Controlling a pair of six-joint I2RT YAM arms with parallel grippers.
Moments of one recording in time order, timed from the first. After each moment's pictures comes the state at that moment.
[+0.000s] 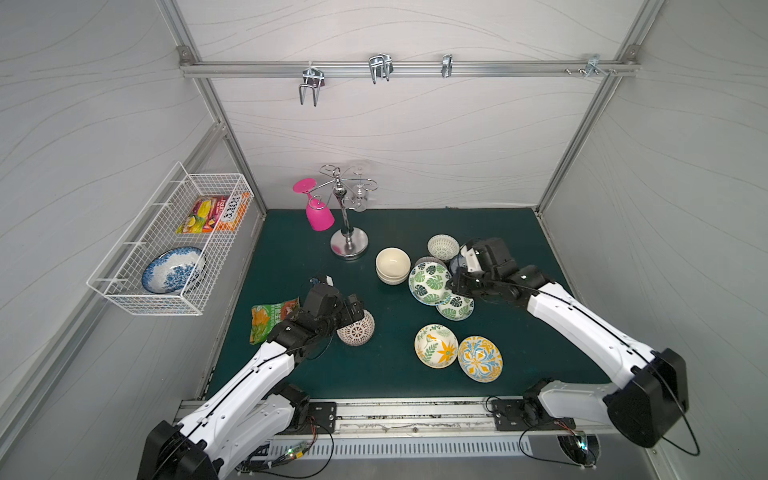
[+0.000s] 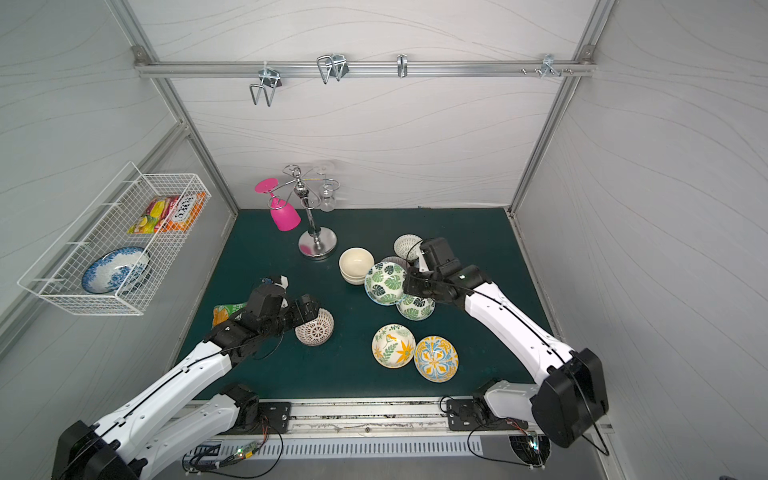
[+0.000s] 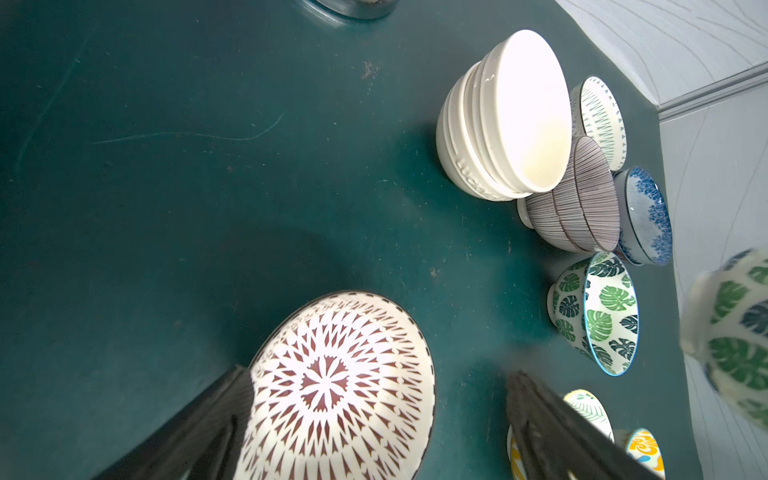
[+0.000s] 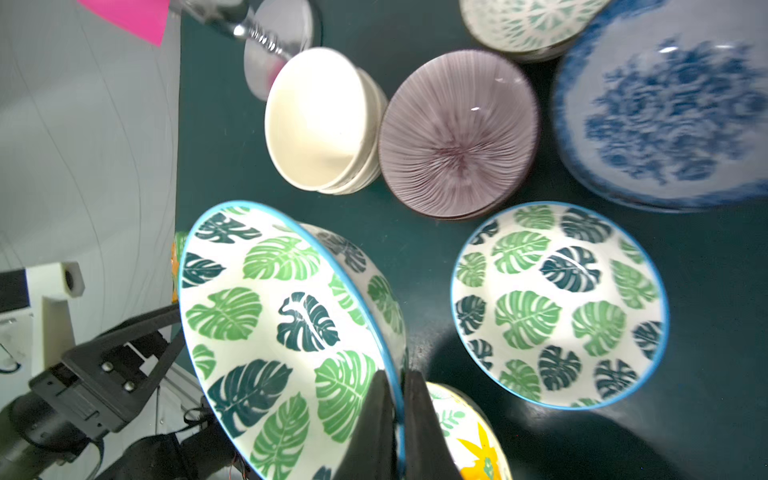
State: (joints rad) left arm -0.45 0.88 0.56 -0.47 -0.02 -0.78; right arm 0.54 1.23 1.03 -0.66 -0.25 0.64
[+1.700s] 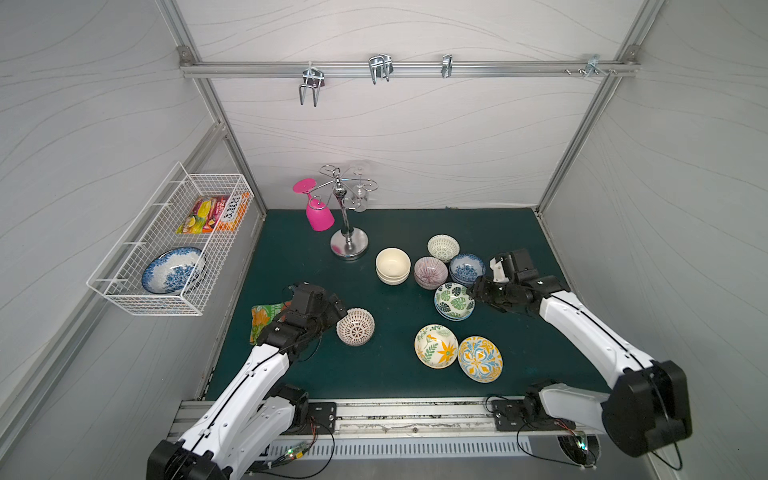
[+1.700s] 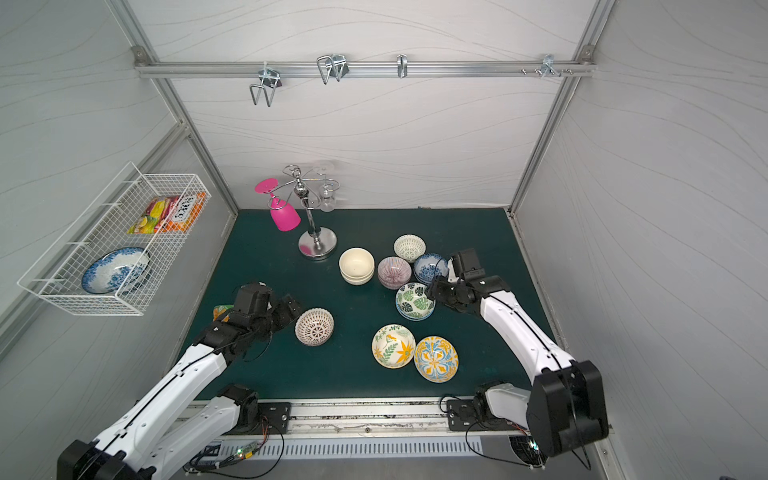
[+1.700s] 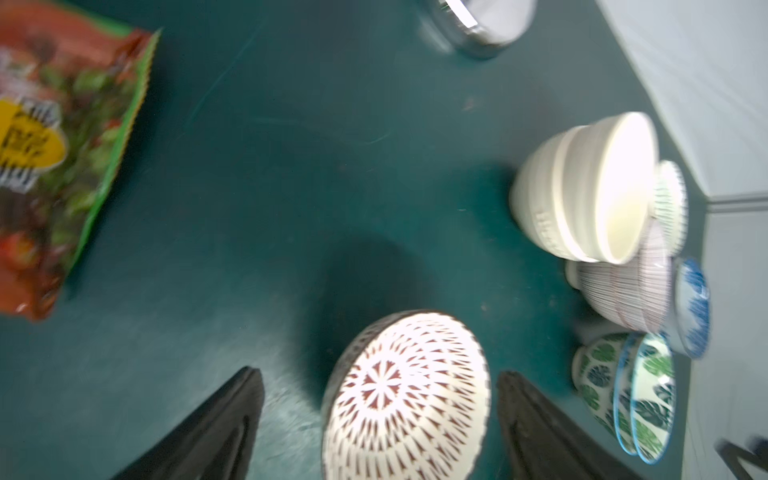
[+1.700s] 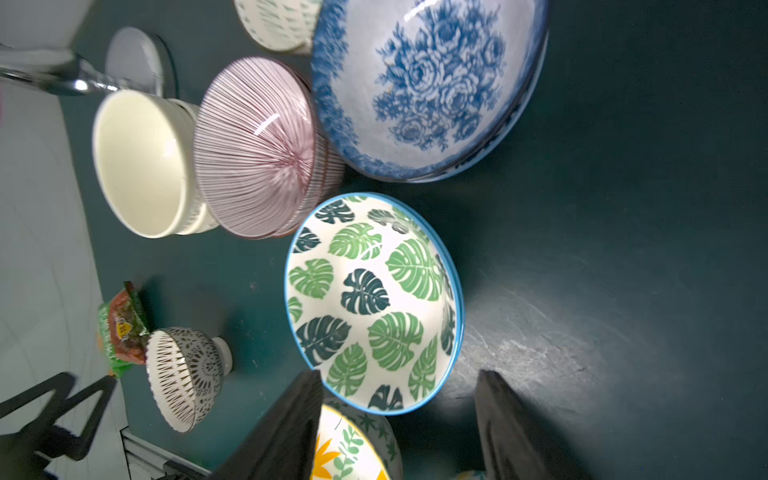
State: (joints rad) left arm -0.27 0.87 0.56 -0.63 0.00 -0.89; right arm 0.32 1.17 0.88 -0.69 -0.26 0.58
